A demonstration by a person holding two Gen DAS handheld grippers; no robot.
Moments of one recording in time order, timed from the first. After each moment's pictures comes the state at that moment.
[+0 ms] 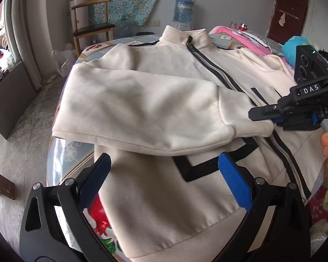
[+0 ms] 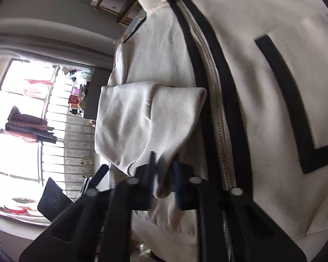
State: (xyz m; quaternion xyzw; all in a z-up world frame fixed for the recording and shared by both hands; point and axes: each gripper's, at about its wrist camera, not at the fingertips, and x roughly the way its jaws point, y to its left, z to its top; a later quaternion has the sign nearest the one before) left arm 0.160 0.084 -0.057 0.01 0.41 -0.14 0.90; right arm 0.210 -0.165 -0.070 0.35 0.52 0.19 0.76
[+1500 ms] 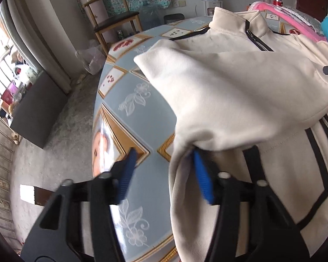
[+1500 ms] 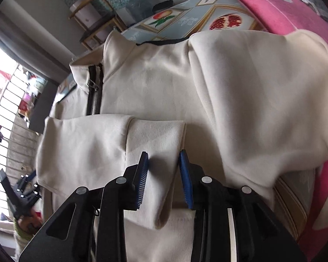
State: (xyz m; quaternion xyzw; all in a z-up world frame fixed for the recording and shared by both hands) left arm 0.278 0.108 -0.063 0.12 0.46 -0.02 0.88; right arm 0.319 -0.330 -0.043 0.18 0.51 0.05 0.84
